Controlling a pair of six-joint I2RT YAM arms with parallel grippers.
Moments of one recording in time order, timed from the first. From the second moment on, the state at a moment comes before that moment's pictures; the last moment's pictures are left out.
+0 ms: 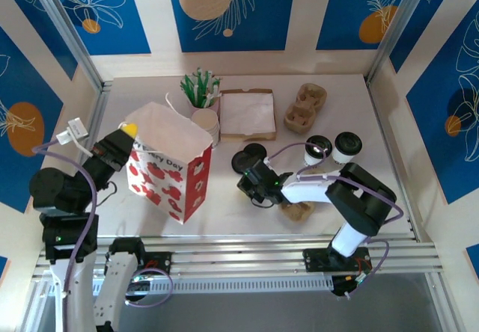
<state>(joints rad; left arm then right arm) 0.05 0.50 0.95 -0.23 0.64 -1.09 0.85 1.65 0.71 0.03 0.04 1.41</state>
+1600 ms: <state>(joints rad) -0.07 0.14 0.55 -0.16 0.73 -1.15 1.09 1.22 1.34 -0.66 0.18 0.67</state>
